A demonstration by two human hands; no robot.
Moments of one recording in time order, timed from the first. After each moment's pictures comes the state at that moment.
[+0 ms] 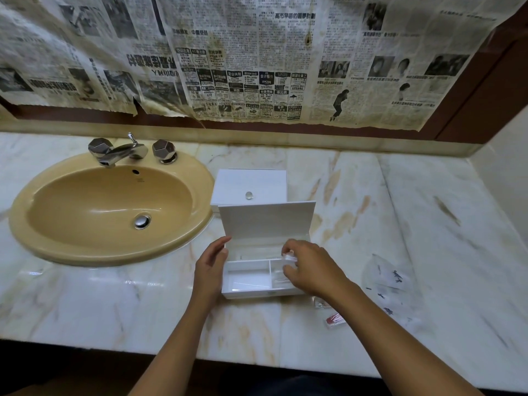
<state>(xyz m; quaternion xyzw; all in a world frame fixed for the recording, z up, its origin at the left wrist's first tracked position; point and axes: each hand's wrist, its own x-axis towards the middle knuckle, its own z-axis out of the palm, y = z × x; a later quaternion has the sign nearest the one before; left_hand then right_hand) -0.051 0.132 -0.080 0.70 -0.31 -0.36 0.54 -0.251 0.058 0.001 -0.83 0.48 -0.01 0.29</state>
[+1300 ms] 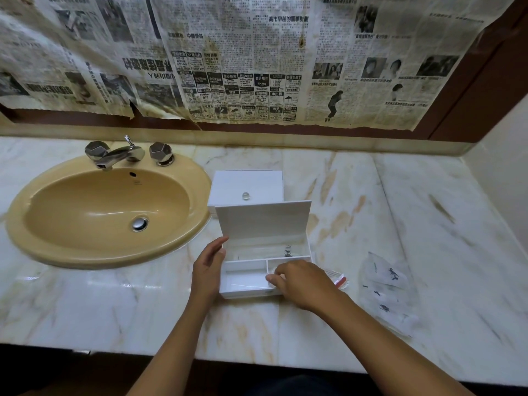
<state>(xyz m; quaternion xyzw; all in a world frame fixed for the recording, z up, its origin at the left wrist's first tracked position) -0.052 0.131 -0.080 0.71 -0.32 -0.34 0.53 -0.248 0.078 -0.018 -0.84 0.47 0.06 0.27</state>
